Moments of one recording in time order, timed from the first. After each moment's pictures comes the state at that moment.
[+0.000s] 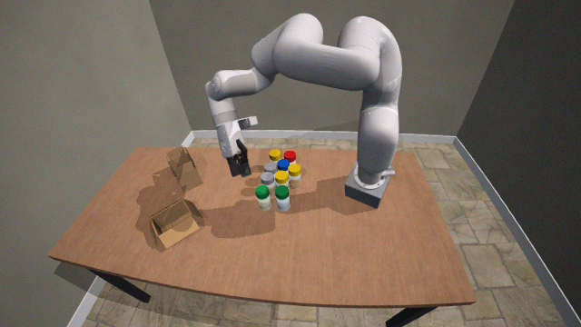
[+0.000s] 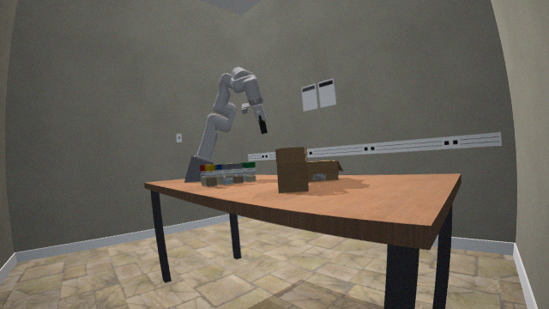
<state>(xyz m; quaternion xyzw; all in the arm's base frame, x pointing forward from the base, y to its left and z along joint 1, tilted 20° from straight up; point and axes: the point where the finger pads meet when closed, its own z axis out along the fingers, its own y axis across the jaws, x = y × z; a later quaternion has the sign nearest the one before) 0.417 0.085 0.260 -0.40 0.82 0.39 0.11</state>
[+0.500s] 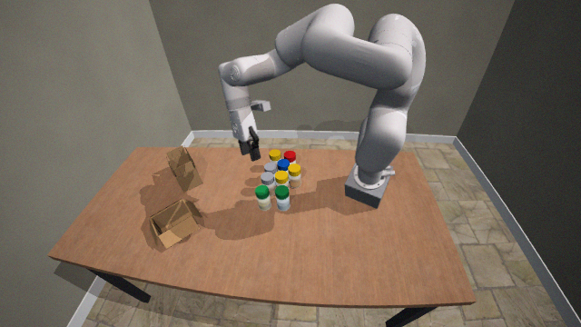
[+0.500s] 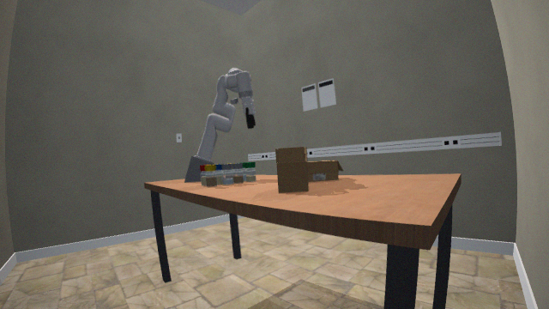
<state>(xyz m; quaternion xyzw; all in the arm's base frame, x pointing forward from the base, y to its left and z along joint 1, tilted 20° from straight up) 0.396 0.015 0.254 -0.36 0.89 0.26 0.12</state>
